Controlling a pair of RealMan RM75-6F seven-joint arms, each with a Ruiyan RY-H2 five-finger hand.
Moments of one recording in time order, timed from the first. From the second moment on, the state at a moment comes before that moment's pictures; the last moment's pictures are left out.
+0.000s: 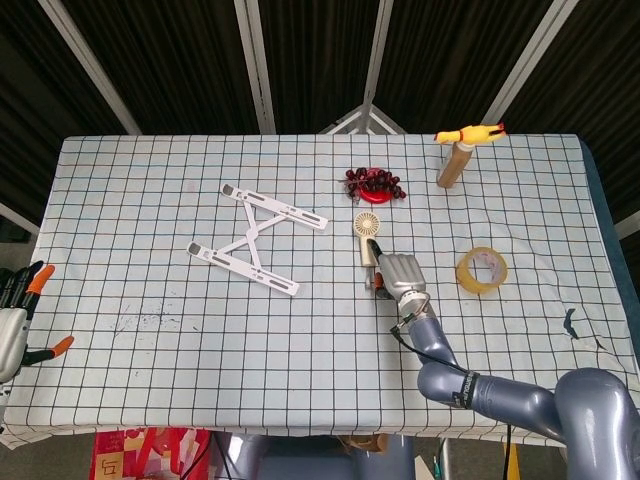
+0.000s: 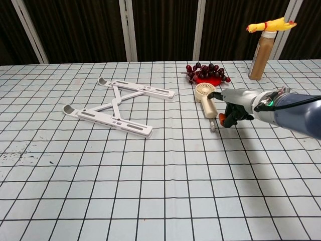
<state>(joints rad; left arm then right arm) -0.12 -1.11 -0.07 -1.65 1.43 1.44 0.00 0.91 -1.68 0.23 -1.32 -0.49 0.87 -0.55</state>
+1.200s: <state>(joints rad) -0.11 -1.11 -0.07 -1.64 1.44 1.46 -0.01 0.83 -1.52 0.28 -1.54 -0.73 1.08 -0.43</state>
